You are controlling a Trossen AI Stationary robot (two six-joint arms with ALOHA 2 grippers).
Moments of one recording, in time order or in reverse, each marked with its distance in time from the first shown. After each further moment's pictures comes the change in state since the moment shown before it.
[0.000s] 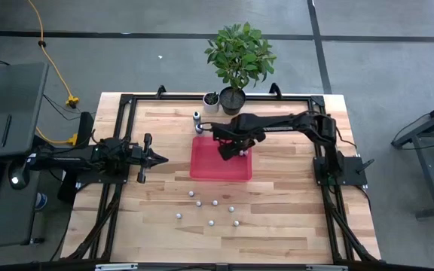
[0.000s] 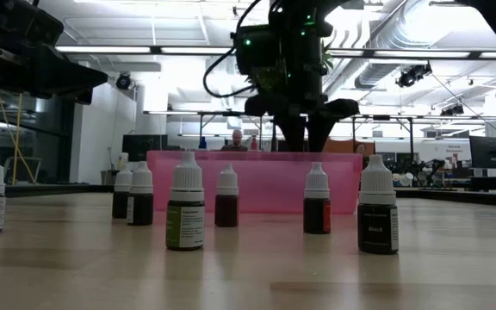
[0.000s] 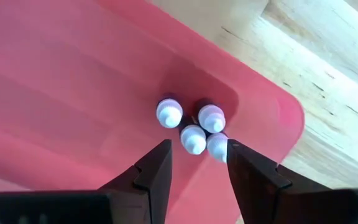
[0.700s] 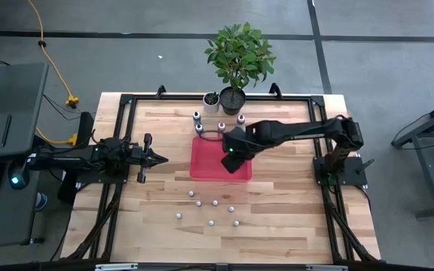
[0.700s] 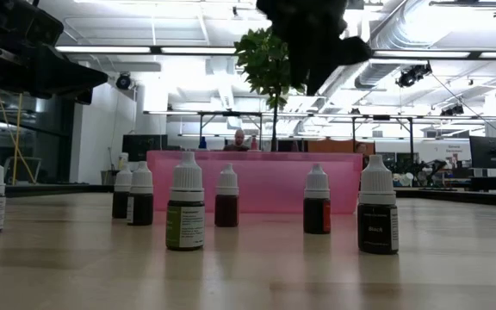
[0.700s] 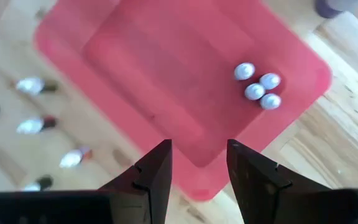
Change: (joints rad) left arm 0.000 0.000 0.000 0.000 0.000 0.000; right arm 0.197 -0.243 0.000 0.030 0.008 -0.039
